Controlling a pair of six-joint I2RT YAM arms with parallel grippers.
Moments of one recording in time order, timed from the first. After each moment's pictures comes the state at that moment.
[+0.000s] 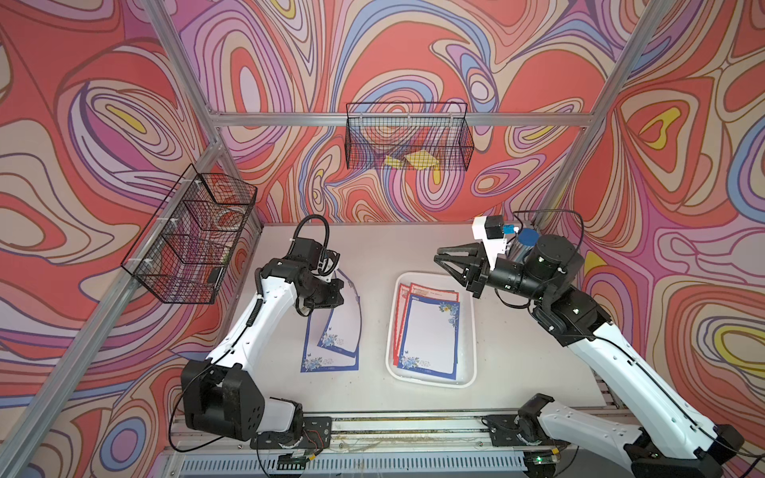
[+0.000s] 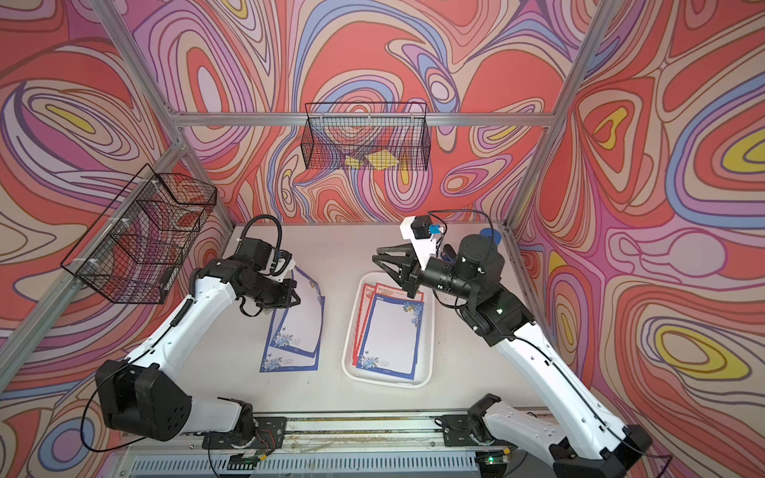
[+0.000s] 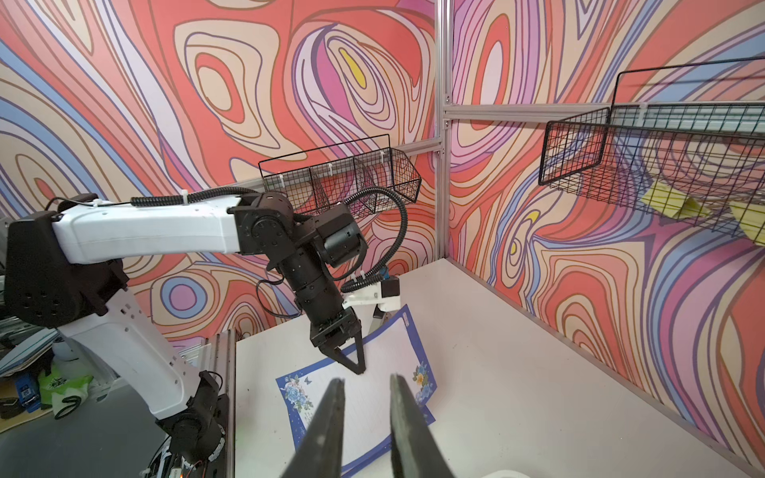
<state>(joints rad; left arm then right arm) -0.18 1.40 1.24 -1.05 0.39 -0.19 0.53 1.04 1.23 -0.19 -0.61 0.07</state>
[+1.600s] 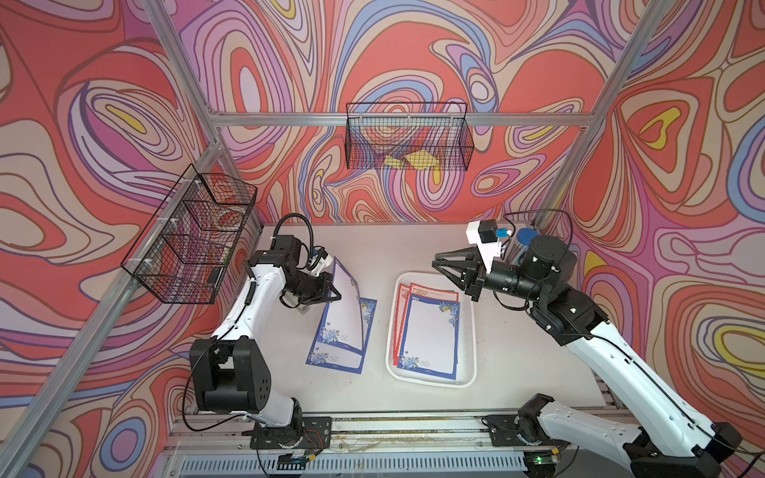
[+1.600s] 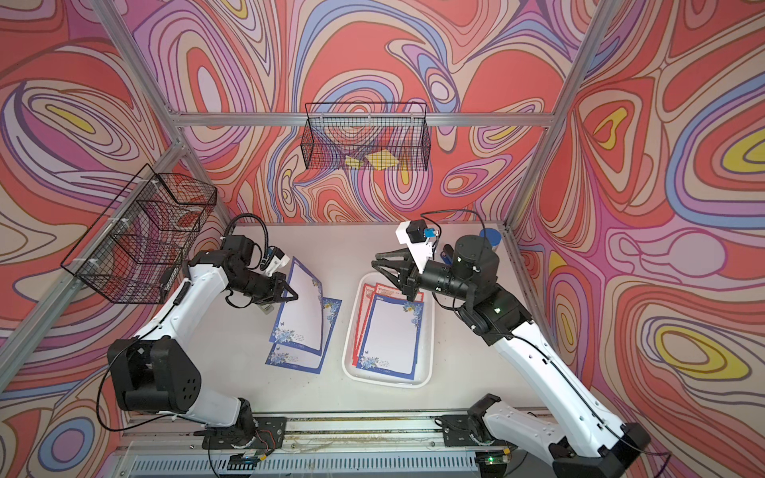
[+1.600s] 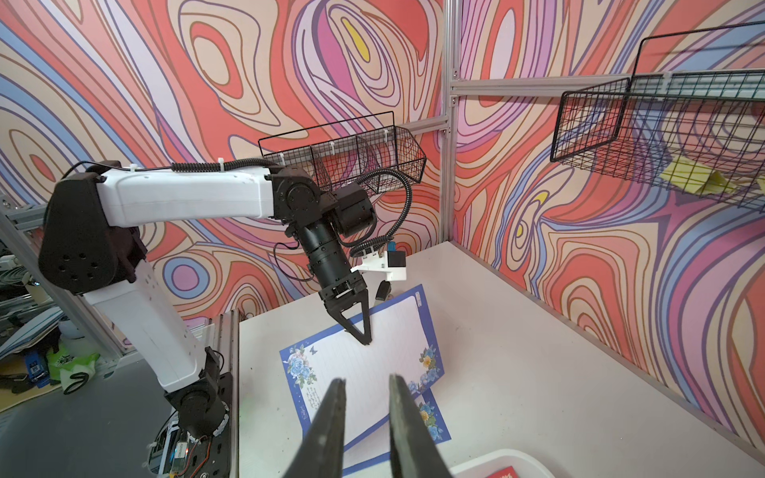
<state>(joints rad) 0.00 1.51 1.31 -1.16 0.69 0.00 0.53 1.05 1.22 -0.23 -0.63 0.03</state>
